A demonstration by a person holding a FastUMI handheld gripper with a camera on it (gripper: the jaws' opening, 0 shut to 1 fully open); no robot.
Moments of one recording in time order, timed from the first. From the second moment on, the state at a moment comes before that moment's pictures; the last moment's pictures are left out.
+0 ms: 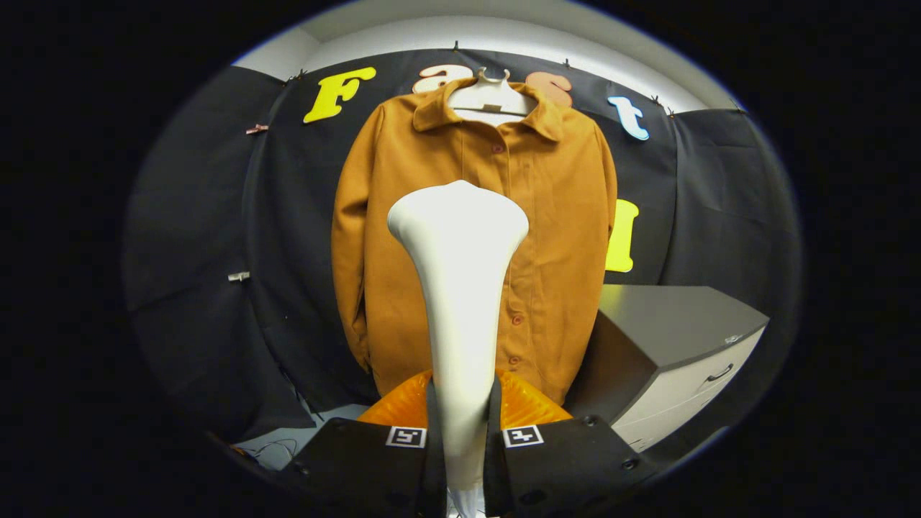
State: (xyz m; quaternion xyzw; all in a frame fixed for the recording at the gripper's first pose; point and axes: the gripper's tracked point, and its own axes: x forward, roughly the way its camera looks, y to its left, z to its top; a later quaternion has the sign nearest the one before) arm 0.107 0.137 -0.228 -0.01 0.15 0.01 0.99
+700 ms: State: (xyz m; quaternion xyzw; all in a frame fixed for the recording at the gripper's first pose) arm 0.077 0.118 -0.072 0.00 0.09 0.01 1.00
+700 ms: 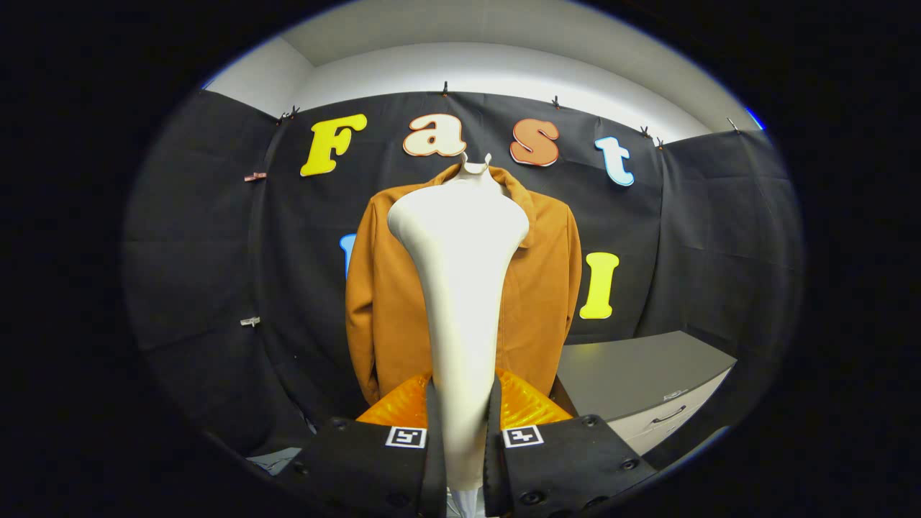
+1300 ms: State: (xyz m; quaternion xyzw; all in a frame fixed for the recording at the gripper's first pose) arm 0.061 0.099 -0.016 0.02 0.07 0.00 1.00
